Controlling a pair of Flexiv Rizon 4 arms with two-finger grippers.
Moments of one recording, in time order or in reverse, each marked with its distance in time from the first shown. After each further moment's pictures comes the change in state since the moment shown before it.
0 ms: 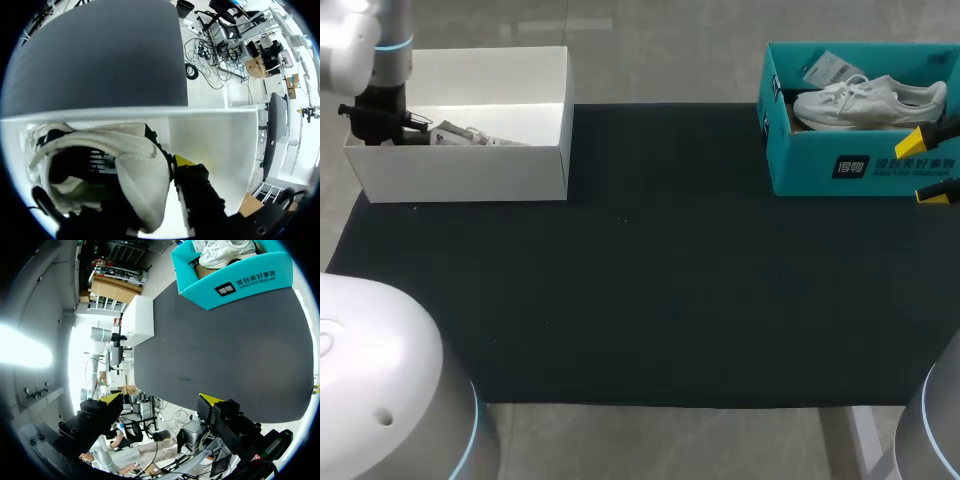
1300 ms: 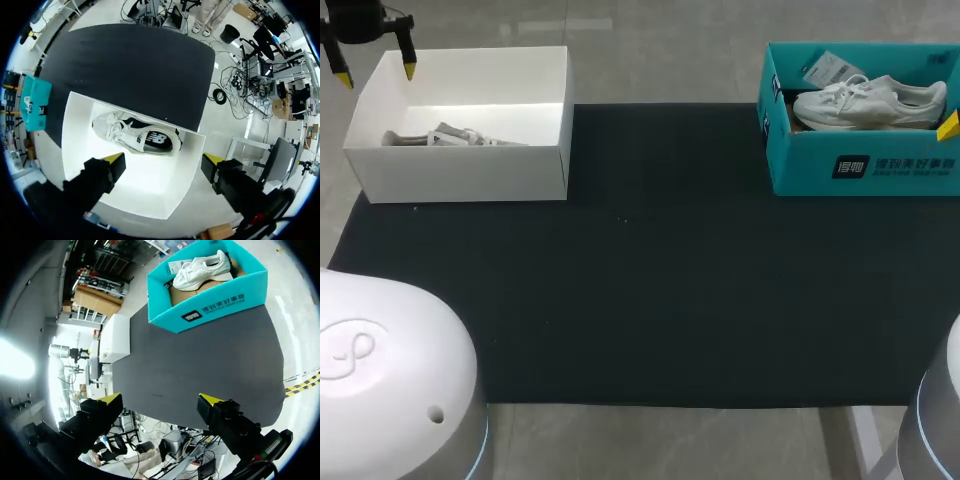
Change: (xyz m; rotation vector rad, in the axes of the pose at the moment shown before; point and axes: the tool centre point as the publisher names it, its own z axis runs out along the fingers) left arm -0.006 -0.023 -0.198 0.054 -0.238 -0.331; right arm -0.049 0.062 -0.063 -0.122 -0.227 0.011
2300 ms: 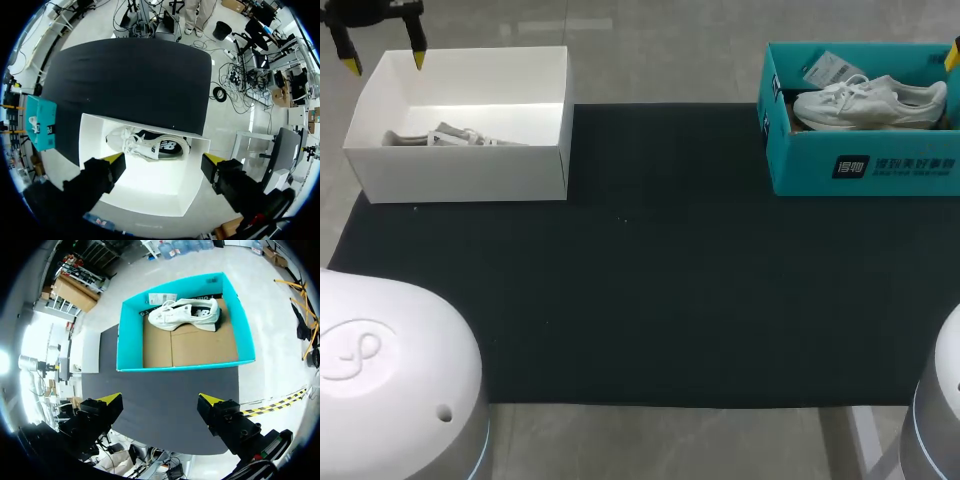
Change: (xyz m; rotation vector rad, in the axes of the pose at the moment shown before) left arm -0.019 -0.024 -0.029 0.017 -0.021 0.100; right arm -0.031 0.164 -0.015 0.037 -0.265 -0.092
